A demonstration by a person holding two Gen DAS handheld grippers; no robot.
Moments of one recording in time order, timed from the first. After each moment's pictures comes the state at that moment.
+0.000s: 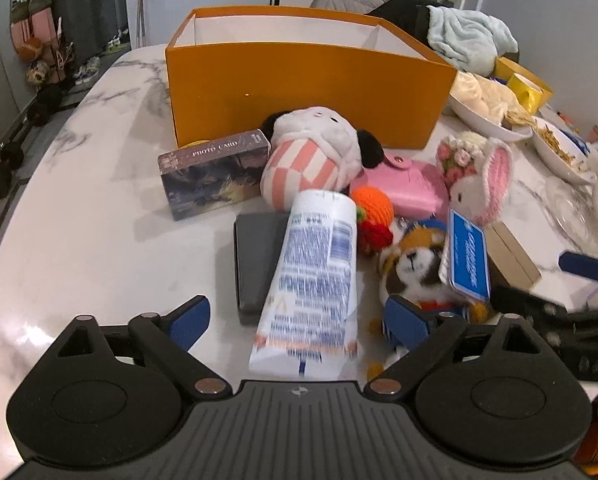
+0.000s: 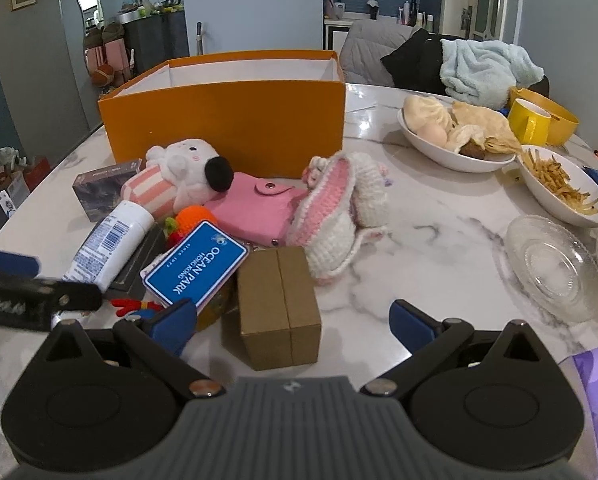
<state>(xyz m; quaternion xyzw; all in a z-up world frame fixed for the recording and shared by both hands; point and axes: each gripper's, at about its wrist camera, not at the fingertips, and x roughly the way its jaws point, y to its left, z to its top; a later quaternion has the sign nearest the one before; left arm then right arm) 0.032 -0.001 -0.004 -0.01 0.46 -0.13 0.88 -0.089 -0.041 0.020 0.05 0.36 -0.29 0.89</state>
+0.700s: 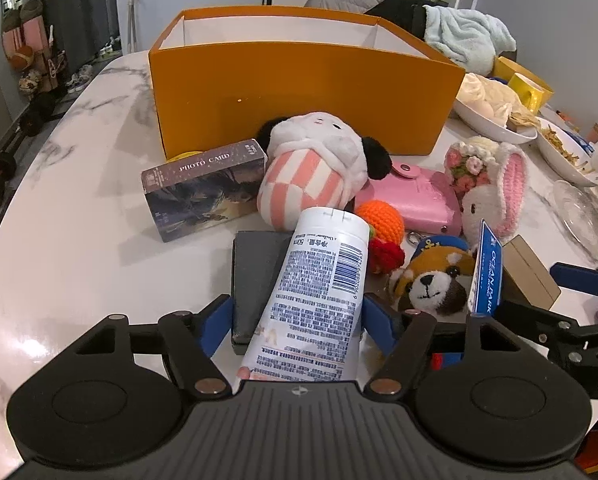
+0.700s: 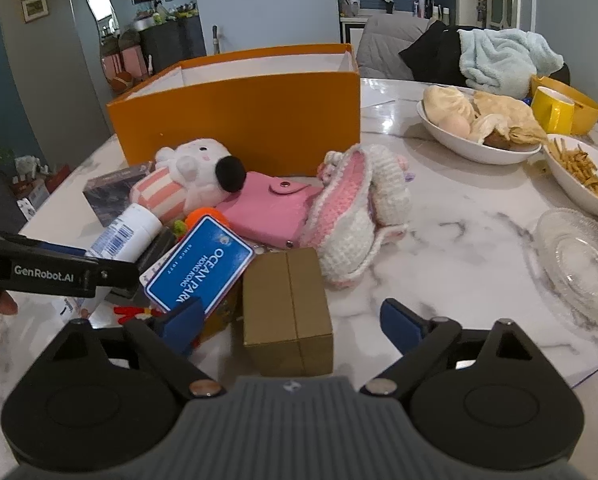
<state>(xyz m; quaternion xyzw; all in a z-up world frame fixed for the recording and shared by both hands) 0.048 -0.001 -0.014 0.01 0.44 -0.15 0.88 -0.086 -0.056 0.010 0.08 0.35 -0.26 0.90</state>
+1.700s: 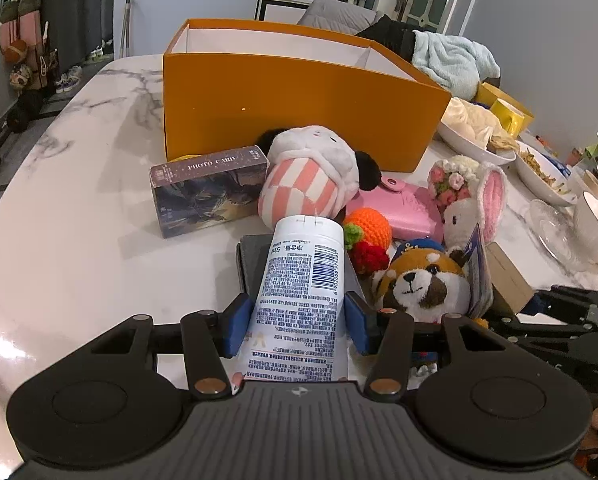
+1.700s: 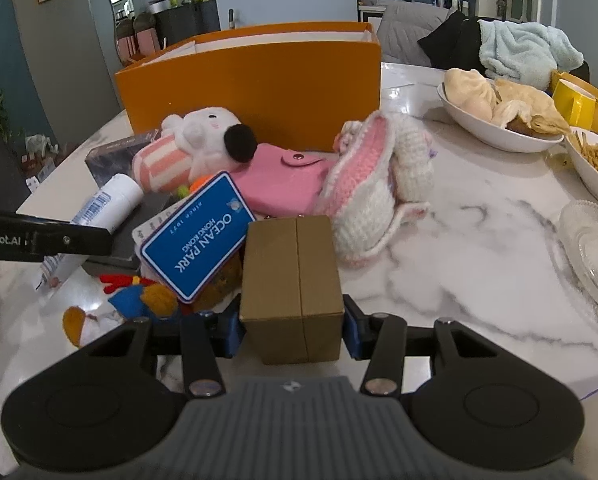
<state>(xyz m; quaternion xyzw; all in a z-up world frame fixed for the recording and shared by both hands) 0.039 0.017 -0.012 -0.03 0.42 -0.18 0.89 -0.080 -0.061 -0.013 0.07 0.37 -0.24 0.90</state>
